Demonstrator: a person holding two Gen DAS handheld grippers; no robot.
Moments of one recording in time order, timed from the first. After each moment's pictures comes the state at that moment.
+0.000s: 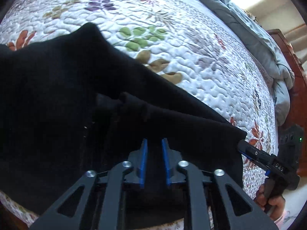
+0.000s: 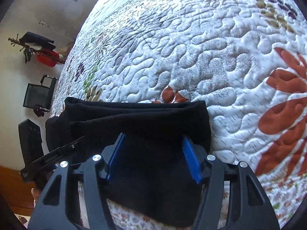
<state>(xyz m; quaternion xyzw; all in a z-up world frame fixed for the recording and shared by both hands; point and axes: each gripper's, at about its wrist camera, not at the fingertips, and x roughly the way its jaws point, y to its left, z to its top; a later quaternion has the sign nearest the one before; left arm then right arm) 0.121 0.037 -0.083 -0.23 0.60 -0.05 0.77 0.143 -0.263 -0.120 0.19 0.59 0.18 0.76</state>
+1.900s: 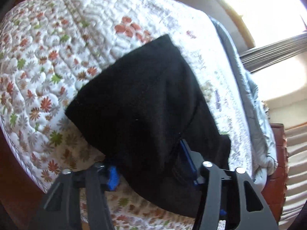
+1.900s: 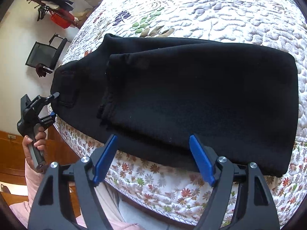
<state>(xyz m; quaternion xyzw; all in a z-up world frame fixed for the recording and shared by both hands) 0.003 0.299 -0.073 -0.45 0.44 0.10 0.77 0.059 -0.142 -0.102 0.08 0.63 0.25 0.74</state>
